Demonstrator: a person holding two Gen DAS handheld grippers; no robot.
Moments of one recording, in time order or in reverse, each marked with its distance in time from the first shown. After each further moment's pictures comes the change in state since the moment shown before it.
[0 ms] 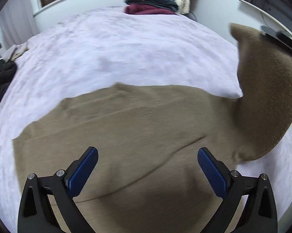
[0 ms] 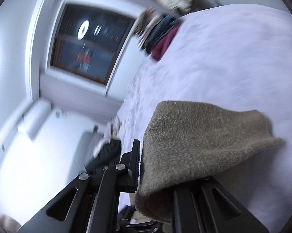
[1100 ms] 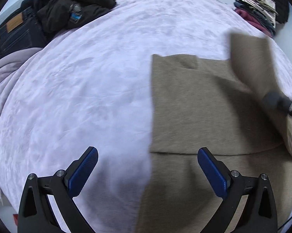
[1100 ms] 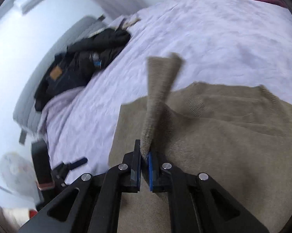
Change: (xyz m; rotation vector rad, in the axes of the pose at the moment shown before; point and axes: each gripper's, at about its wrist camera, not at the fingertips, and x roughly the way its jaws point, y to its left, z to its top) left arm -0.029 0.230 -0.128 -0.448 0.121 0.286; right arm 0.253 0.119 -0.212 -0.579 0.663 -0.158
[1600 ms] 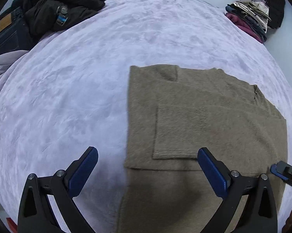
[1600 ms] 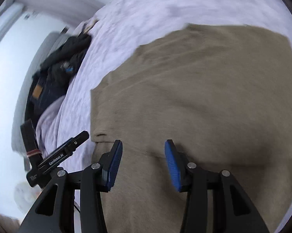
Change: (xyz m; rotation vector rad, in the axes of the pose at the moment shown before) left arm -0.001 -0.027 0.022 0.018 -0.001 -0.134; right arm -0.059 -0.079 -0.092 0.452 -0.028 -0.056
